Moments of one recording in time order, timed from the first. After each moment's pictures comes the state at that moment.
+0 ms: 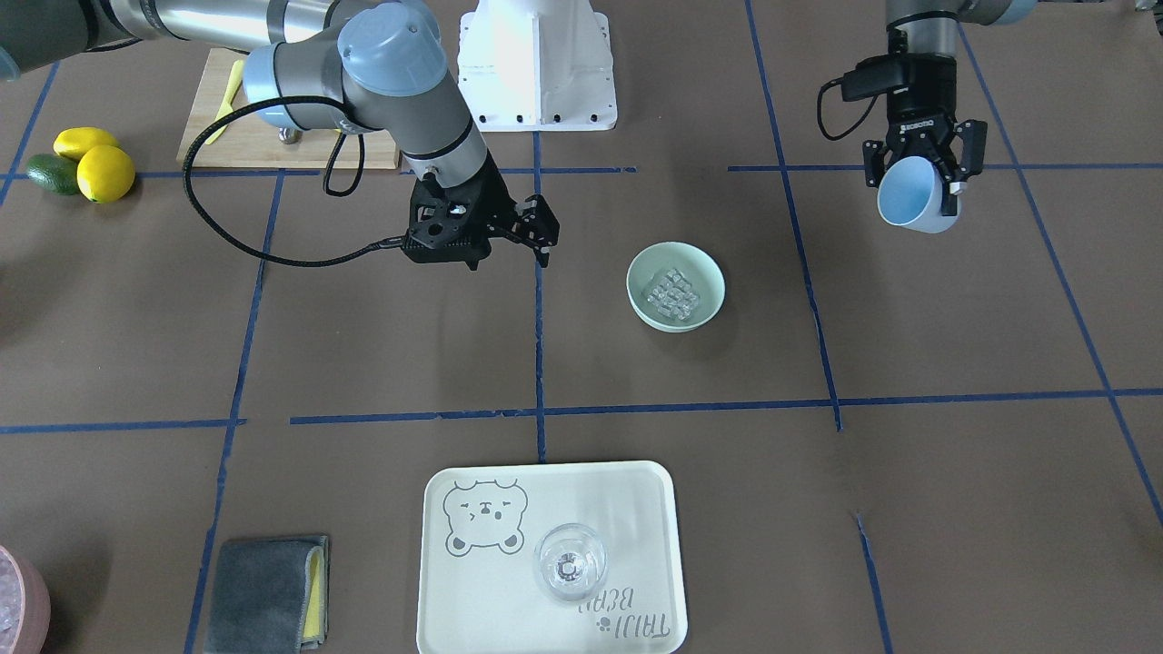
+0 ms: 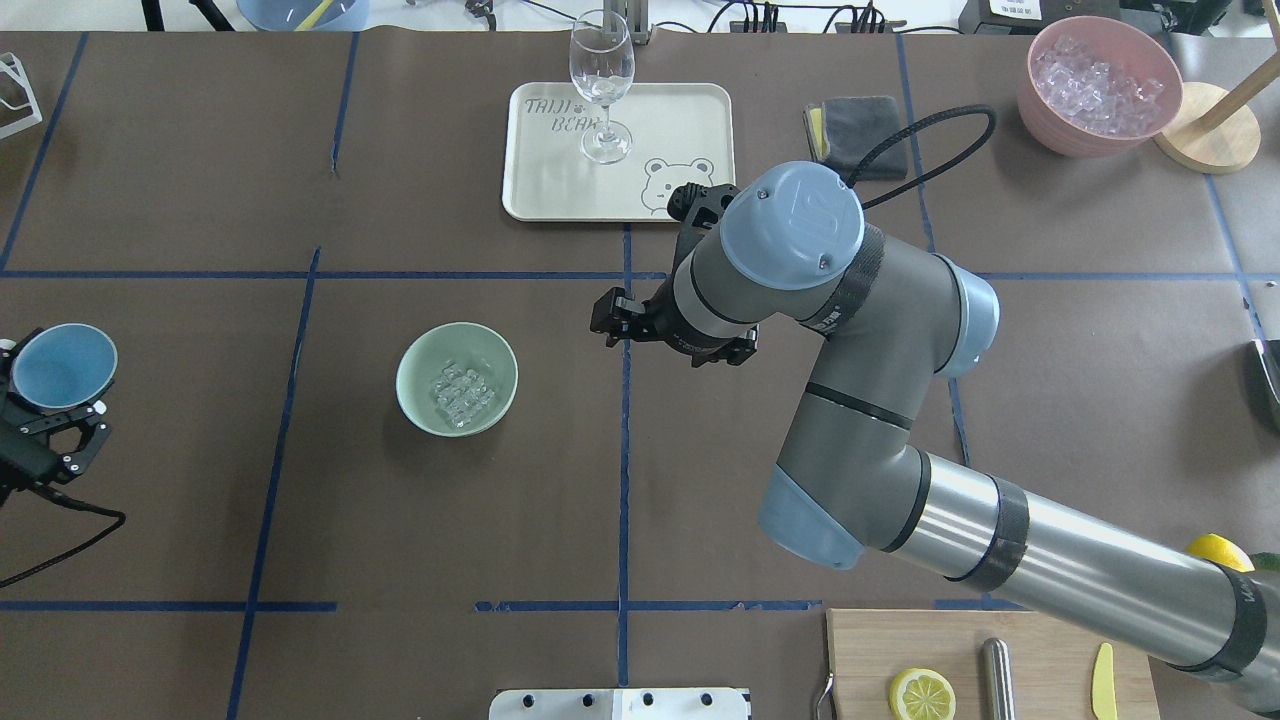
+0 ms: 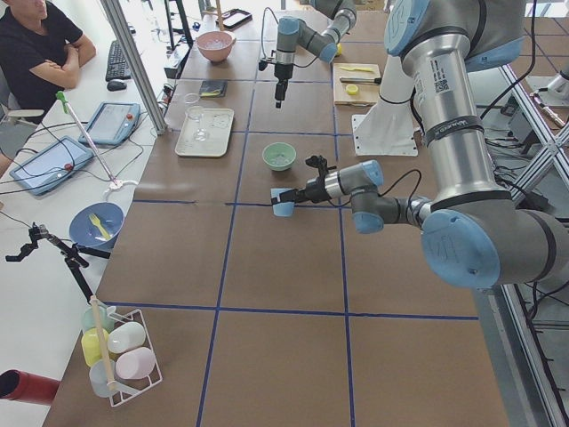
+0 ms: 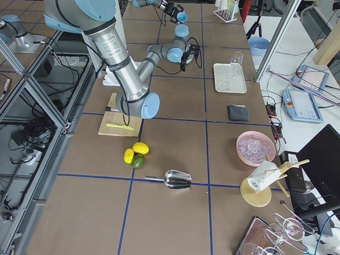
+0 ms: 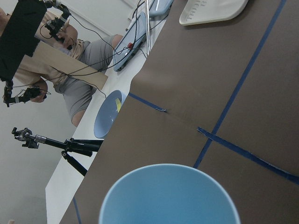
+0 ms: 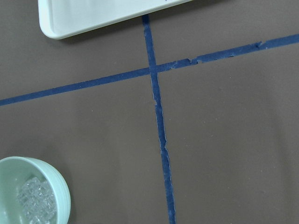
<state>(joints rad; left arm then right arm) -0.28 -1.10 -1.89 -2.85 -0.75 -0.23 0.55 -0.90 1.69 -1.36 1.93 1.43</state>
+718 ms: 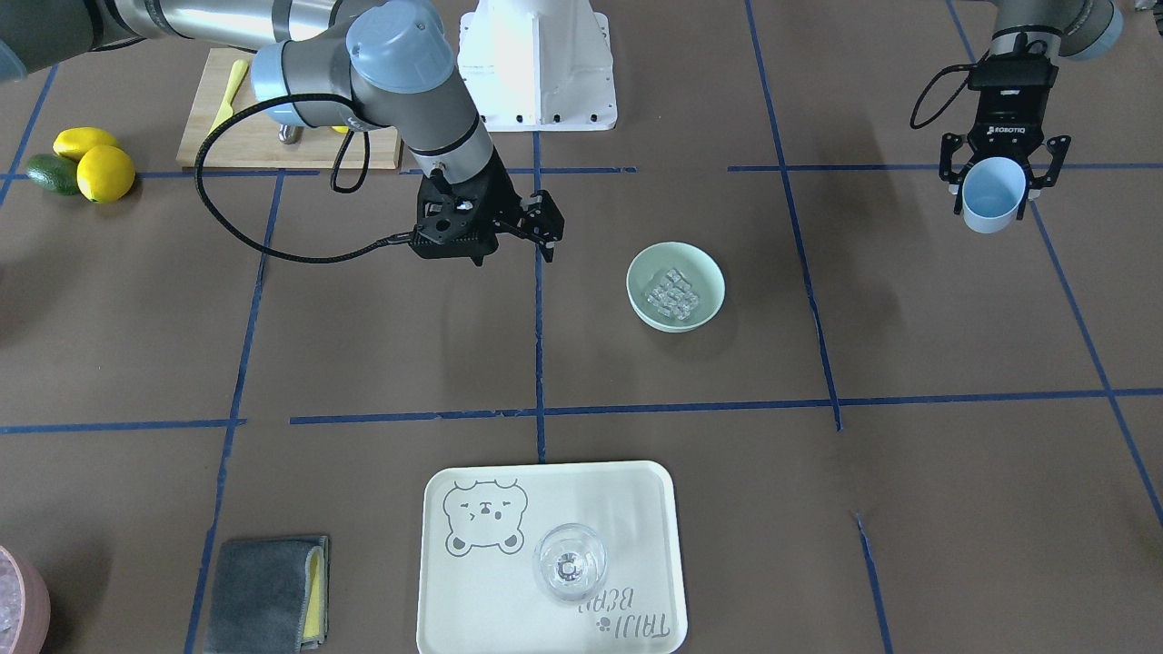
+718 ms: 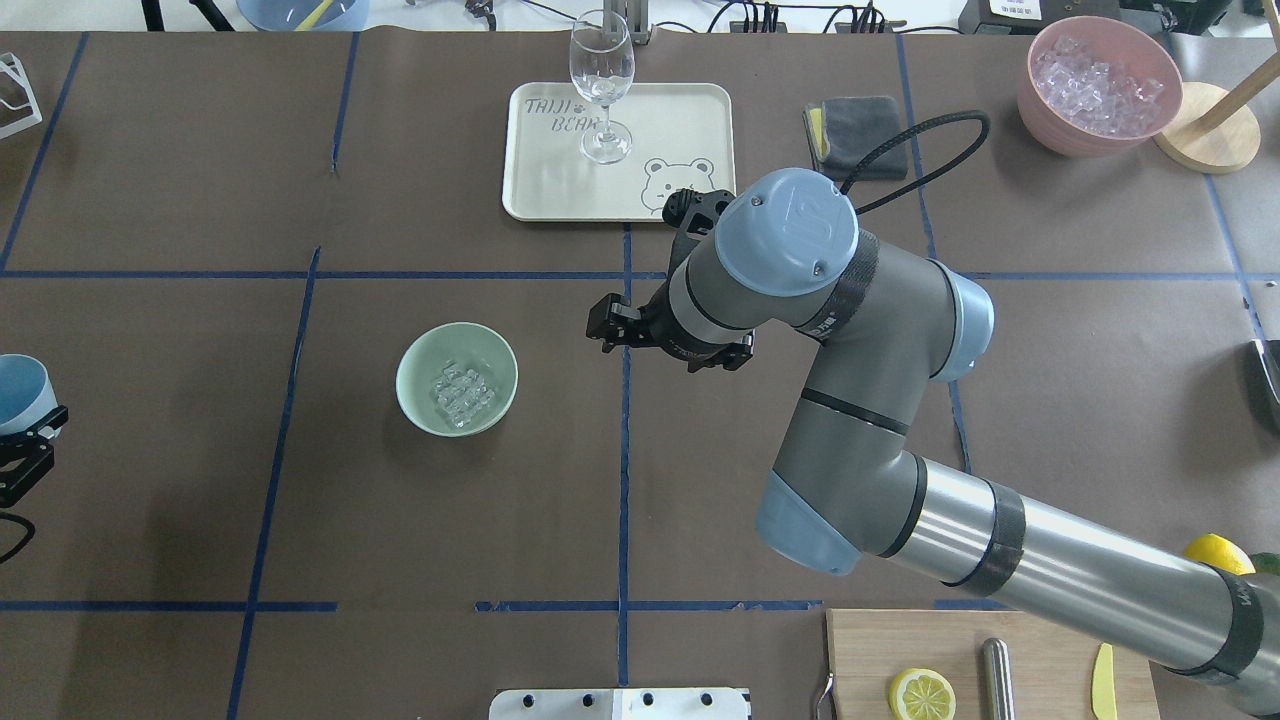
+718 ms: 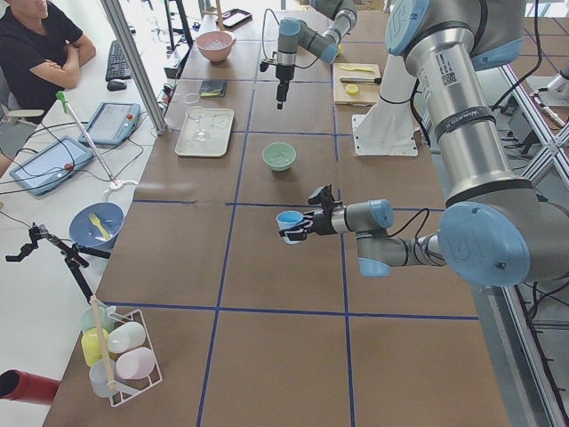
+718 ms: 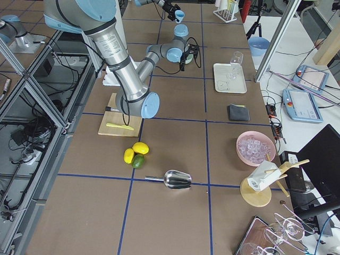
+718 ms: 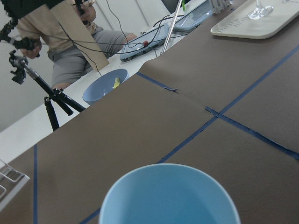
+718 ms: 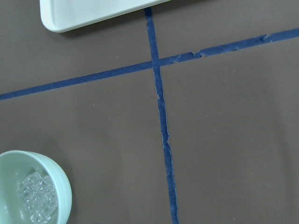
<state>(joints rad) -0.29 -1.06 -1.75 -3.14 -0.89 -0.71 0.54 -0.89 1.69 -1.36 1.93 1.43</state>
